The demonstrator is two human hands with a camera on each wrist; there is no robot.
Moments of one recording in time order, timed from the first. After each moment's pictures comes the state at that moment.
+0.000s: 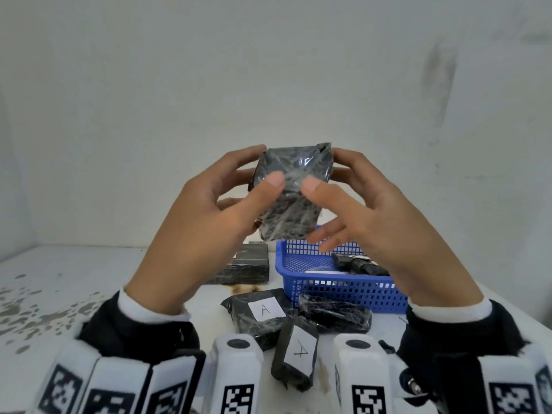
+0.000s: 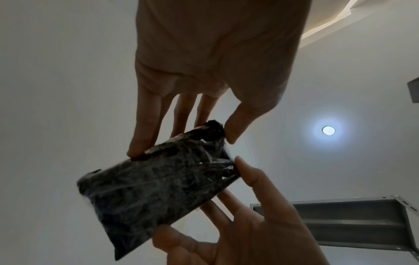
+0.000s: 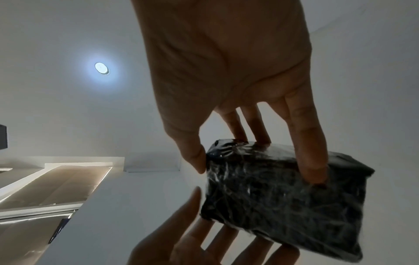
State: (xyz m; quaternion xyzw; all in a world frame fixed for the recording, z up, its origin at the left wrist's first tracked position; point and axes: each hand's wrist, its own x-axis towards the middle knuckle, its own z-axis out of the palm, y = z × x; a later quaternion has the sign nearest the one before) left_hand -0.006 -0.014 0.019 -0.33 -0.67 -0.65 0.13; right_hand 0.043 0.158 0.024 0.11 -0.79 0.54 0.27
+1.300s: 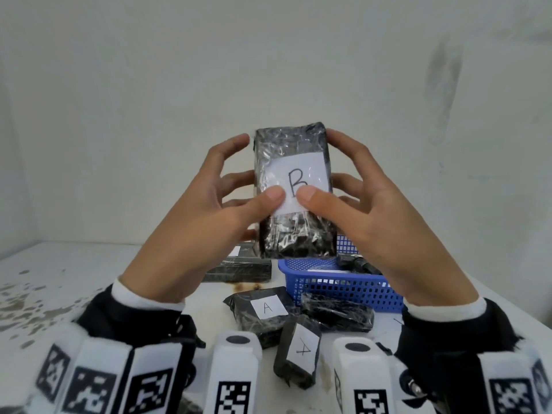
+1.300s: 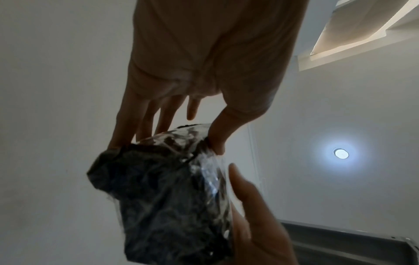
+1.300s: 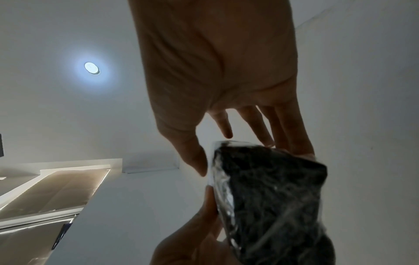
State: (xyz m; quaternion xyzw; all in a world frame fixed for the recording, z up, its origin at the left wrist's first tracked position) left_hand -0.008 -0.020 0.021 -0.33 -0.64 -0.69 0.05; right_hand 0.041 0.154 0.021 0.17 -0.79 0.52 0.27
